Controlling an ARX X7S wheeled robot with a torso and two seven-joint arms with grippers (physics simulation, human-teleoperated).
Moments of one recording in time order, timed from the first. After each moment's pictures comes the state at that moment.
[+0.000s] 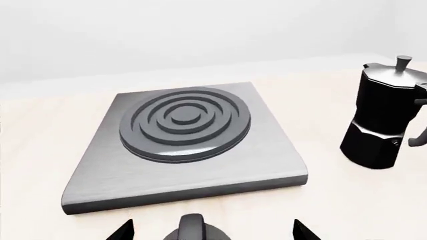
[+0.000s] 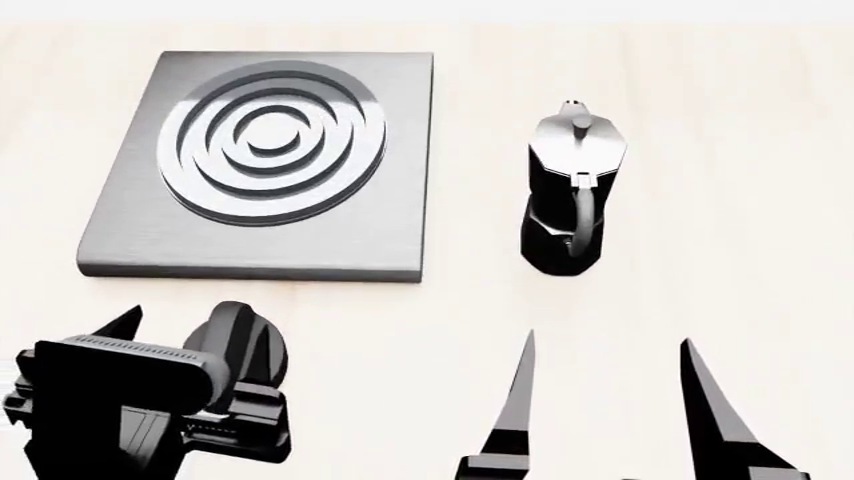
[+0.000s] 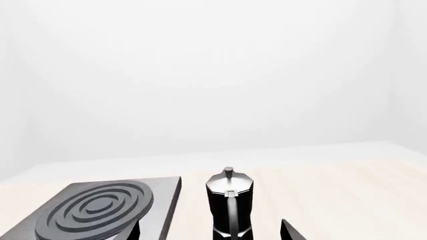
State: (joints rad) left arm -0.32 -0.12 0.24 0.45 -0.17 -0.76 -0.20; right arm -0.01 0.25 -0.13 -0.70 0.27 0.29 0.30
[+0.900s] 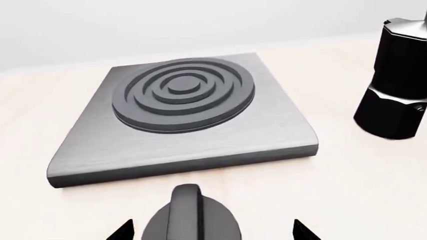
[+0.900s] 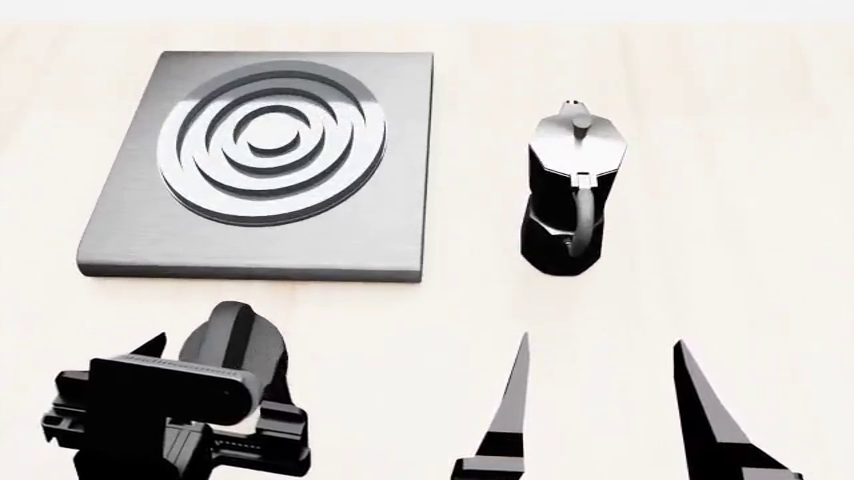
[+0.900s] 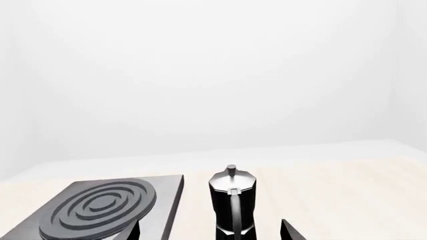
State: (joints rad) left arm -0.33 -0.13 0.31 0.25 -0.18 -0.62 -0.26; right arm 0.00 0.28 -0.17 -0.70 0.29 0.27 0.34
